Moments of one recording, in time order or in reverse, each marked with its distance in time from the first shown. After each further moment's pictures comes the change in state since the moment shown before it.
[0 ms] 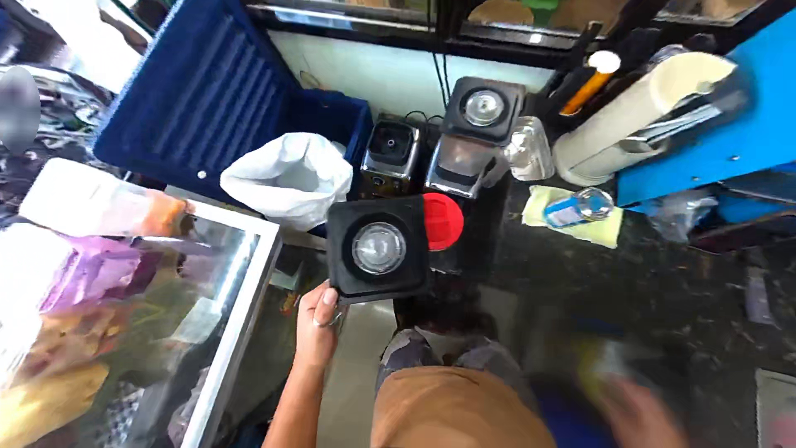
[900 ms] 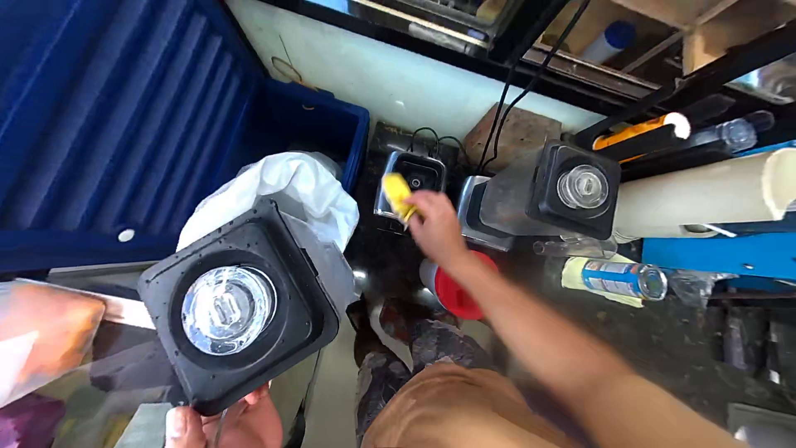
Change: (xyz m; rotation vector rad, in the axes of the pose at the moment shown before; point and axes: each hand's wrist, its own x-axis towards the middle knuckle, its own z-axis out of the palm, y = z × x) left_hand 0.157 -0.012 -0.128 -0.386 0.461 -0.022; right_hand 0.386 -0.508 0.150 -0.100 0.186 -0.663
